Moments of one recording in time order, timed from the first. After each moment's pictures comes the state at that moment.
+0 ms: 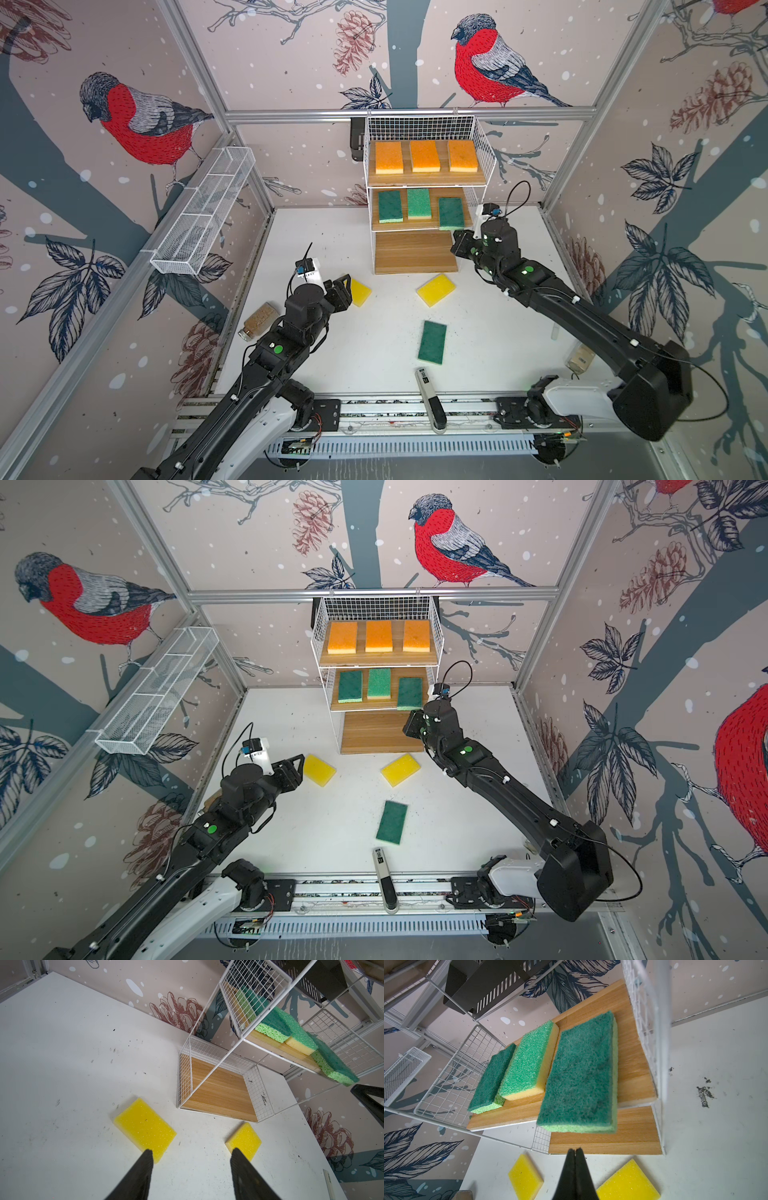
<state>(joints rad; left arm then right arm) -0.50 0.66 0.60 -0.31 -0.22 -0.61 0.61 1.30 1.09 -0.18 0.16 0.60</state>
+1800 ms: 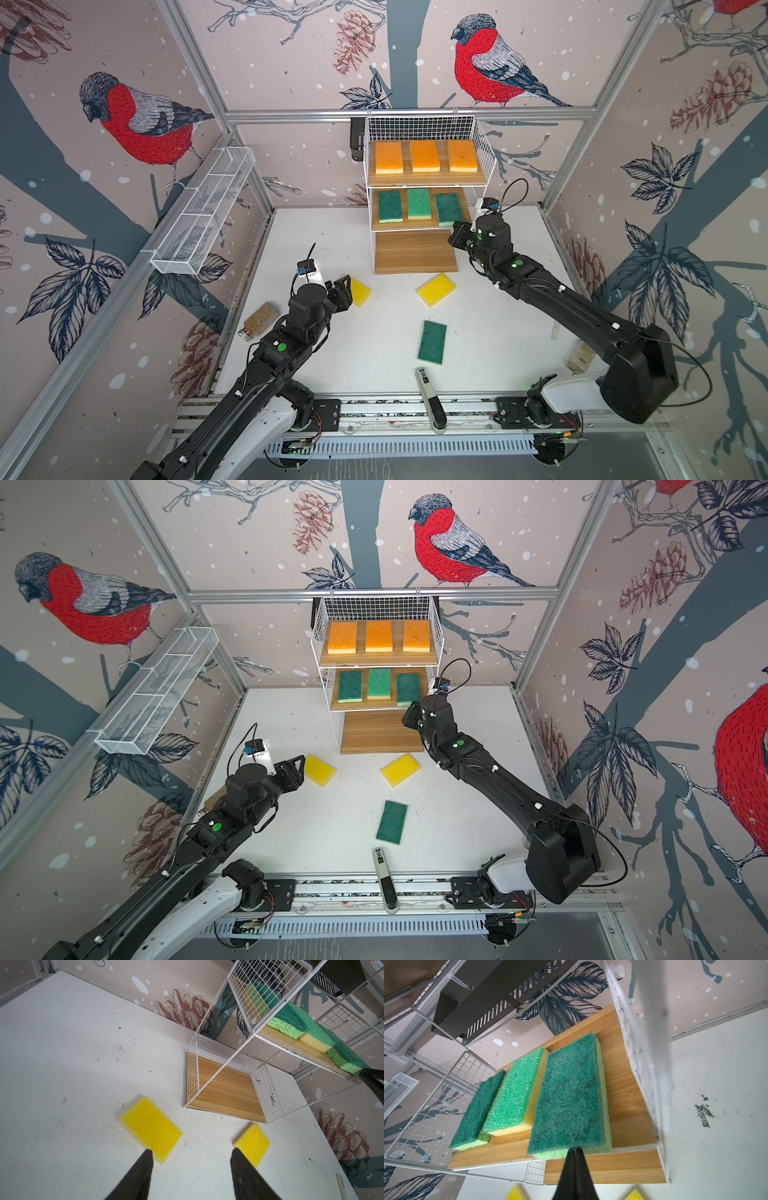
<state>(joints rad) -0.50 0.69 0.58 -0.29 -0.24 -0.61 0.59 1.39 1.11 -0.05 0.23 0.61</state>
